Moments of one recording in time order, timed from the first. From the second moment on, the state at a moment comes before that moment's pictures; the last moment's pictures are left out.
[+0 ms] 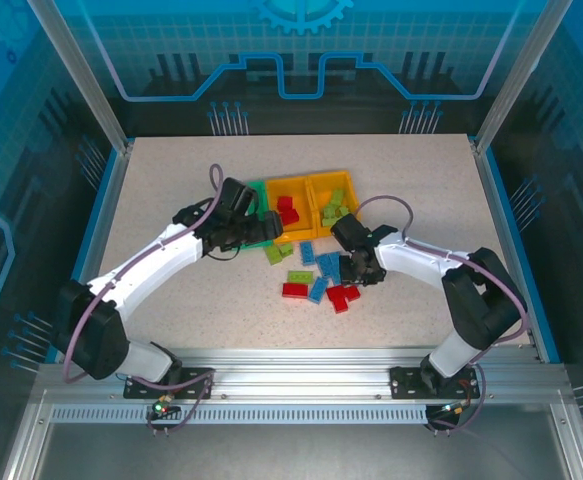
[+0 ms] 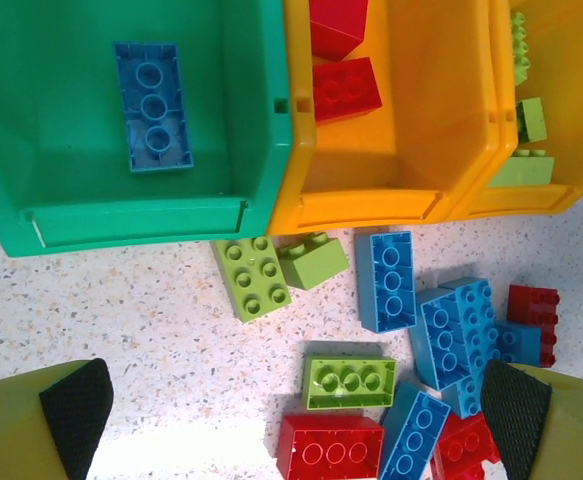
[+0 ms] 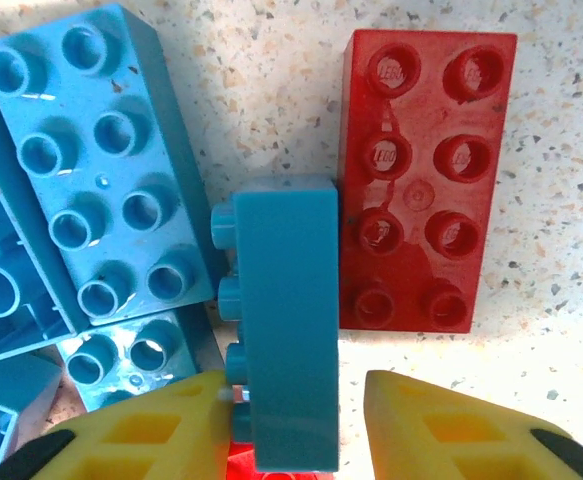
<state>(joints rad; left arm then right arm) -0.49 1.43 1.14 -0.68 0.00 -0.75 0.60 1.62 0.97 -0.74 0.11 0.61</state>
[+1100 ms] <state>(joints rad) -0.31 1.19 0.88 -0.69 -0.03 -0.80 0.76 1.78 1.56 -0.76 -0.07 0.56</state>
